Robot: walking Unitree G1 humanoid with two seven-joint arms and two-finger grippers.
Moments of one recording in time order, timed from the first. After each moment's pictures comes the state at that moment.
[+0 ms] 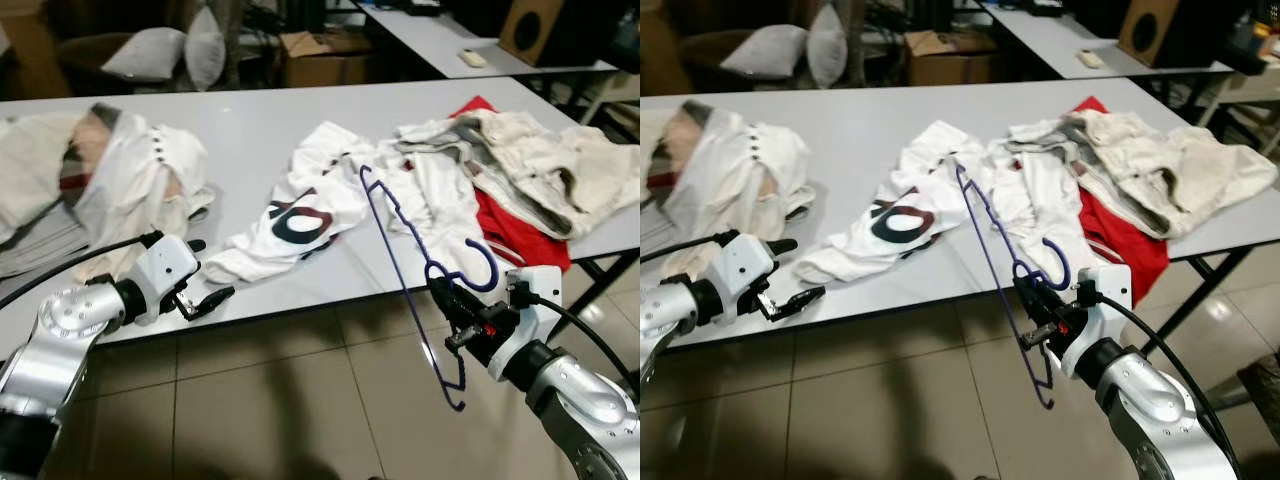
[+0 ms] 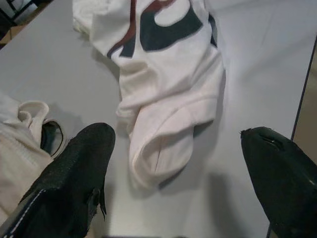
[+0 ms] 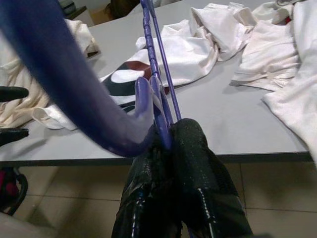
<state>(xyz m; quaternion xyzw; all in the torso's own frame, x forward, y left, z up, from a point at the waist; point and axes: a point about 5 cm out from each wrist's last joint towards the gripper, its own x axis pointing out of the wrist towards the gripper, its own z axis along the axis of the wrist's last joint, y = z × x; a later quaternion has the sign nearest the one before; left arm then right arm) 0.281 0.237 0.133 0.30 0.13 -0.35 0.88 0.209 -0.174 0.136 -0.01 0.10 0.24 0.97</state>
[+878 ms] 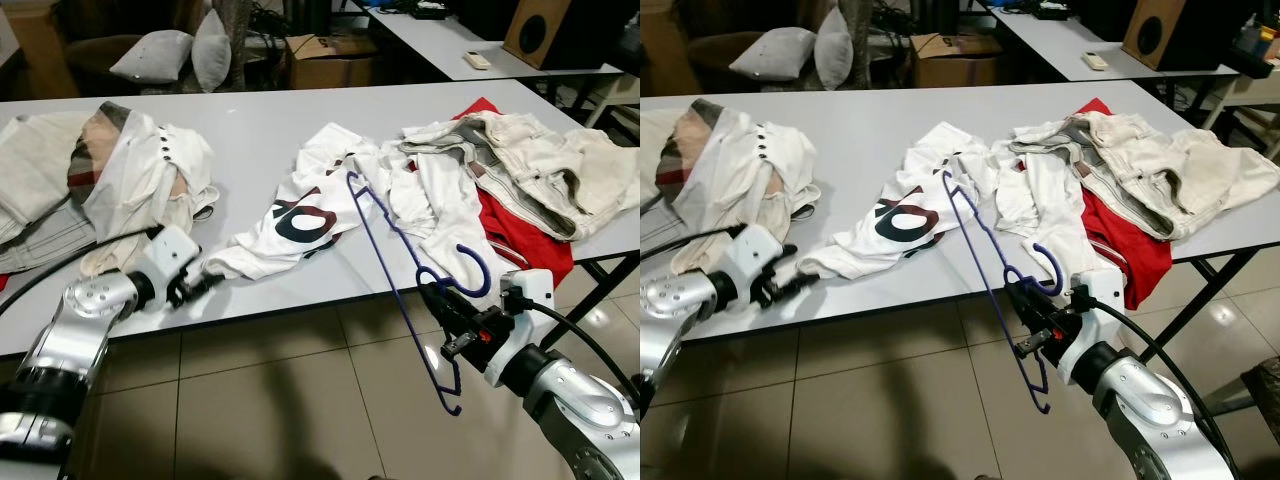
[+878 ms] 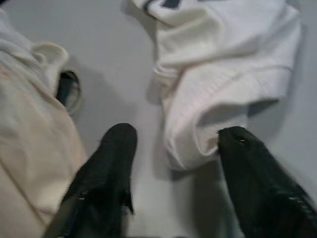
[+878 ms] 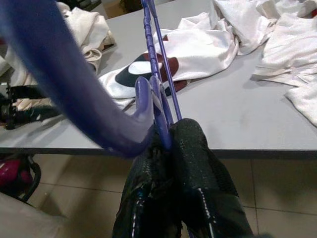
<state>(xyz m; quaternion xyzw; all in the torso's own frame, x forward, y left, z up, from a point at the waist) 0.312 0.250 0.110 0.25 0.17 -0.28 0.91 0.206 -0.169 0.134 -0.01 0.10 0.26 0.96</state>
